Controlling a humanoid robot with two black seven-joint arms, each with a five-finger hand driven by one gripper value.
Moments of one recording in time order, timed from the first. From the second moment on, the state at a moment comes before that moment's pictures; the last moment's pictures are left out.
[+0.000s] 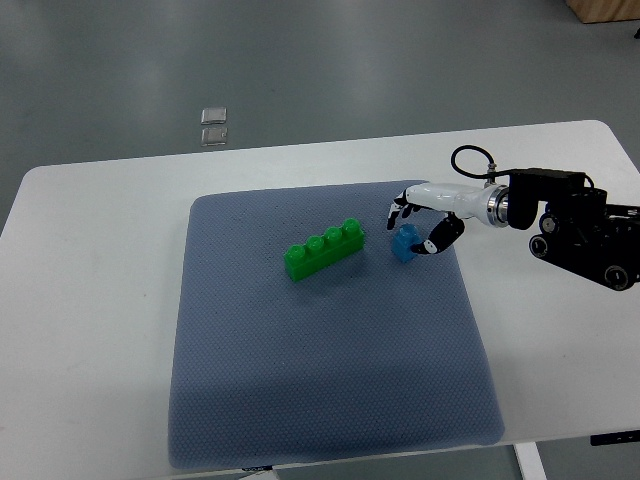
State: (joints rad) left arm 0.07 0.00 -0.09 -0.12 0.07 -0.21 -0.03; right arm 1.00 -0.44 0.10 0.94 -1.36 0.09 0.20
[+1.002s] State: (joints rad) left arm 0.07 0.00 -0.09 -0.12 0.07 -0.21 -0.03; right arm 1.01 -0.44 0.07 0.94 -1.38 0.09 0.22
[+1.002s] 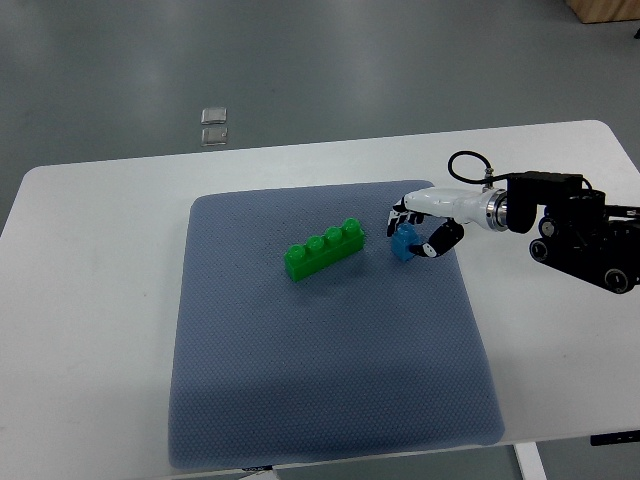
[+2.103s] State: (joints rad) left arm 0.07 0.00 -0.09 -0.12 0.07 -0.21 -0.03; right arm 1.15 -0.34 0.08 0.96 -1.38 0.04 0.26
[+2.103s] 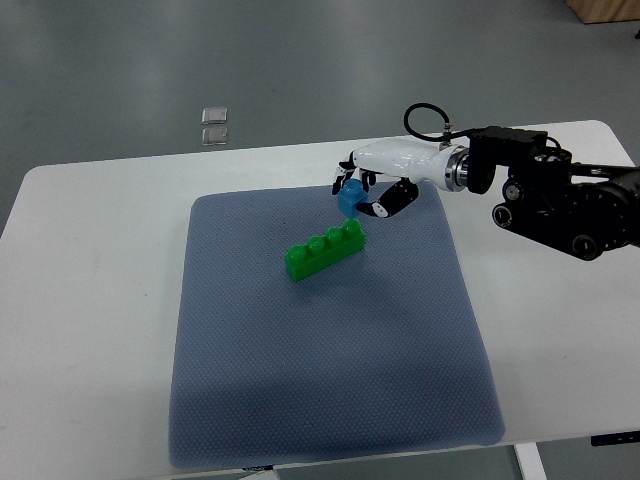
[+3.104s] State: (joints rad) left arm 0.07 0.00 -0.09 -0.12 0.07 -0.21 -0.03; right arm 1.09 -0.33 0.09 1.03 -1.37 0.02 0.17
